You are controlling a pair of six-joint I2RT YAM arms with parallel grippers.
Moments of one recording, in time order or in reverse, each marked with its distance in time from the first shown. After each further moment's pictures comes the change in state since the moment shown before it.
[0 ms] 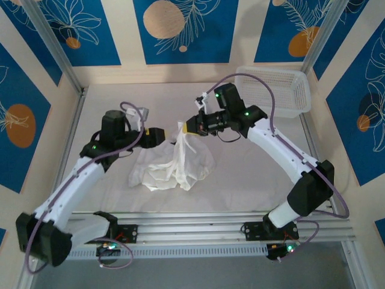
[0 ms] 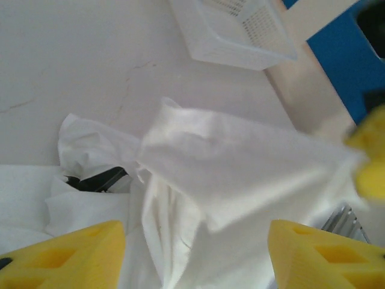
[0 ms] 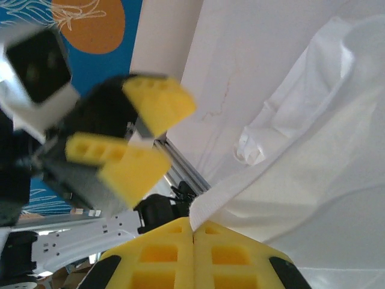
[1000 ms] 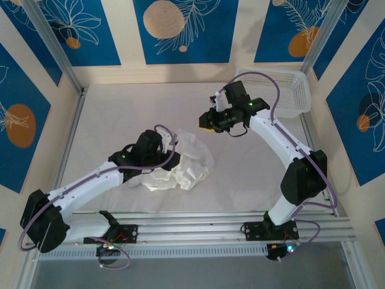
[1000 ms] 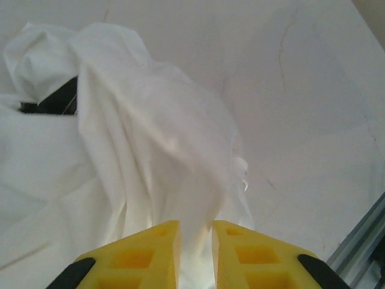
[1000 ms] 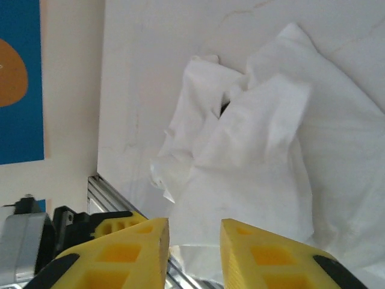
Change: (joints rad) left arm -0.337 0.122 -0.106 0.005 -0.347 0.024; right arm -0.138 0.098 0.008 -0.148 0.143 -0.162
